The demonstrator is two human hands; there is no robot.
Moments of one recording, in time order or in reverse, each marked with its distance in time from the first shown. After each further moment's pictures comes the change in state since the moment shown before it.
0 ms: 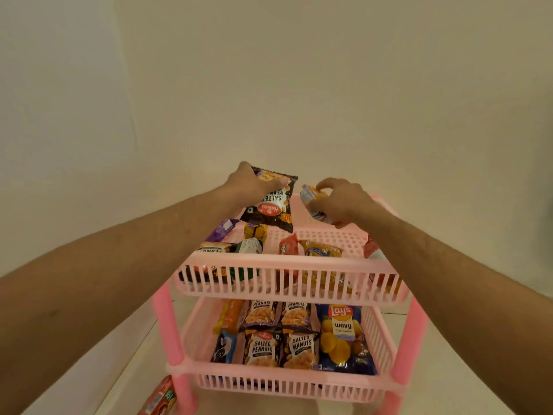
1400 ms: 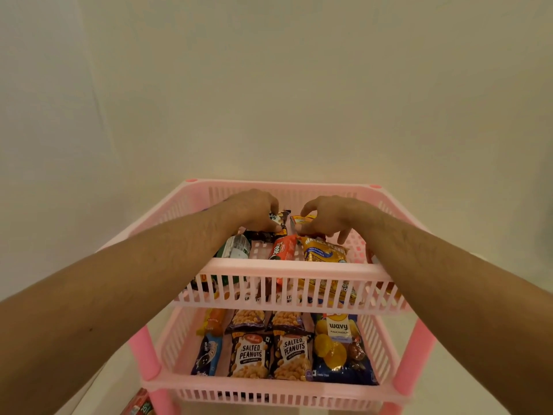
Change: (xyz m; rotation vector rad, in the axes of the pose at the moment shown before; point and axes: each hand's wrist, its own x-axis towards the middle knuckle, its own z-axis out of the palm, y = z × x) left_hand 0.033 -0.034 0.053 0.961 -0.285 0.256; right_hand 0.044 0.021 0.036 -0.298 -0.436 0.026
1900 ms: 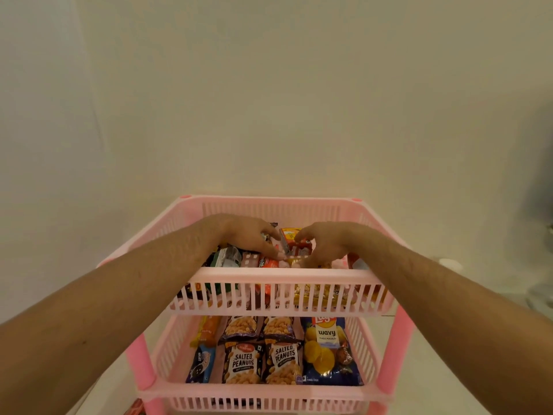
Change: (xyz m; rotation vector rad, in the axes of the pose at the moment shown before) left_hand -0.017 -0.001 -0.006 -0.178 -0.345 0.179; right_hand -0.044 0.008 0.005 -0.231 -0.068 -0.102
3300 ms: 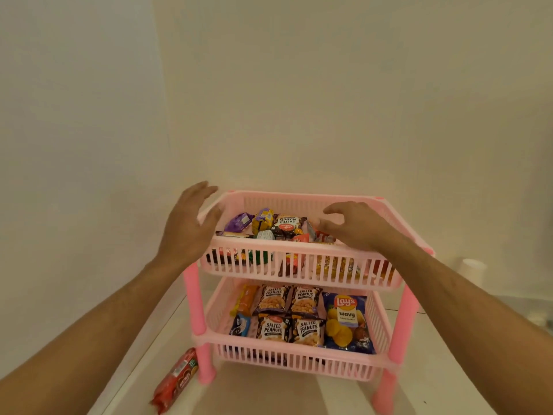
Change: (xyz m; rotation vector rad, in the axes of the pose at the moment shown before) left_hand -0.183 -0.037 0.059 -0.238 1.270 -0.122; right_hand -0.069 -0.014 0.015 0.186 0.562 -0.161
